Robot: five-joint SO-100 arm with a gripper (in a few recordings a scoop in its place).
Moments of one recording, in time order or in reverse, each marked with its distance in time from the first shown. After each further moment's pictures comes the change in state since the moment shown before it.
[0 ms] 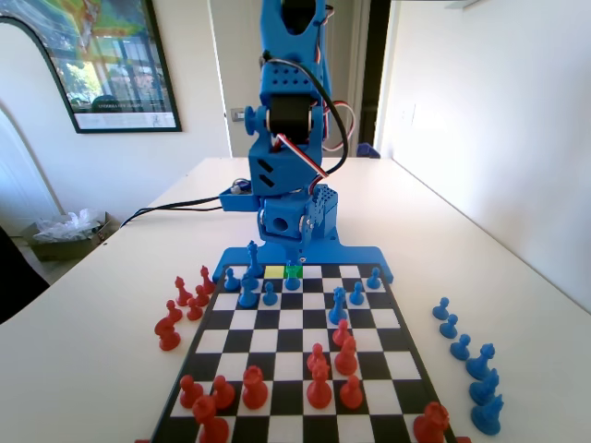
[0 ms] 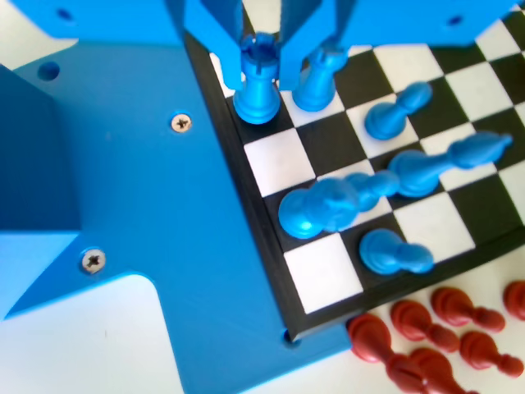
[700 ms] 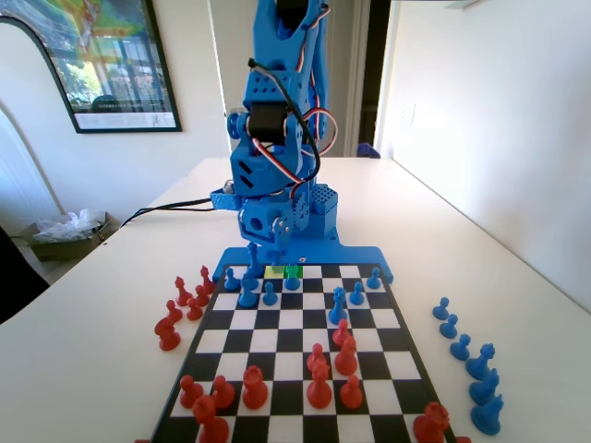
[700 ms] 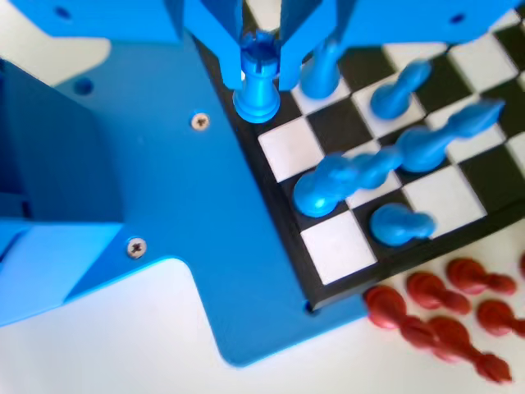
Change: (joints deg) arm 2.2 0.0 -4.8 10.4 0.0
